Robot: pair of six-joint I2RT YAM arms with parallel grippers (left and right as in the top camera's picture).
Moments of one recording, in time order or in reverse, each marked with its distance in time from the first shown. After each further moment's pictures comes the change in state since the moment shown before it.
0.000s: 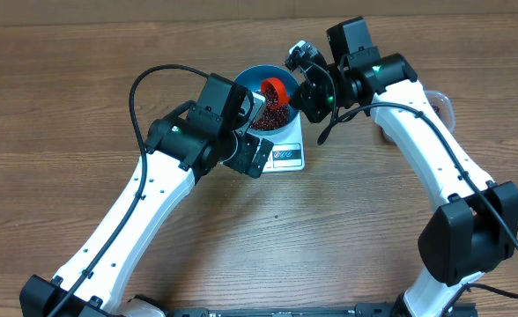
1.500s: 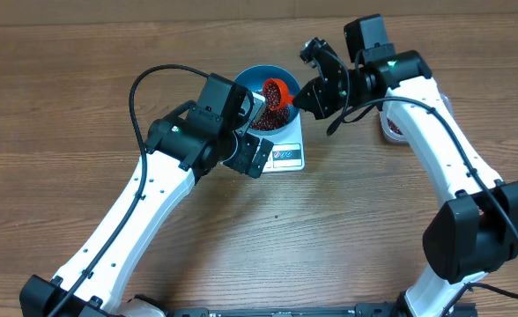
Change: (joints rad) left arm 0.000 0.000 0.000 0.000 0.000 0.000; right arm -0.064 0.000 0.000 -0.032 -0.134 0.133
